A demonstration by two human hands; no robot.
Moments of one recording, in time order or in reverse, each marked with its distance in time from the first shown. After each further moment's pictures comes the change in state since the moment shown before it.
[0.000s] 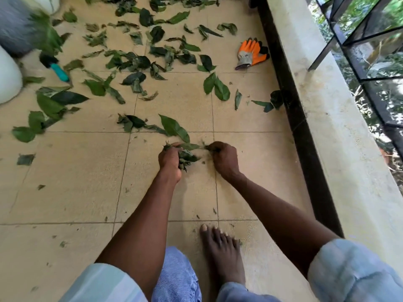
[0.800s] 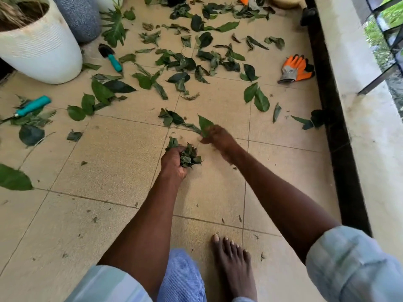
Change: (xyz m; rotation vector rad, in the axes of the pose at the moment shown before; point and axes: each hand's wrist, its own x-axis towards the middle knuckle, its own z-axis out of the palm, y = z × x) left_hand 0.031 0.034 -0.086 -0.304 -0.088 -0.043; right_hand 0.047 -0.099 0.057 0.486 -0.528 0.146
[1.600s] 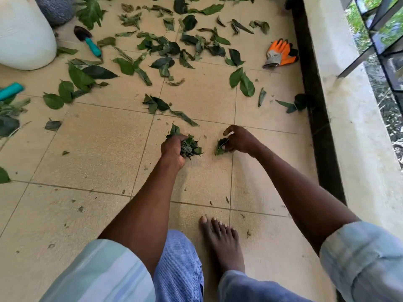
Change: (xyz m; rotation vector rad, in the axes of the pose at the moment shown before) left_hand -0.008 -0.030 0.018 0.177 0.014 -0.021; right_hand -0.042 0.049 -0.089 -0.356 -0.004 0.137
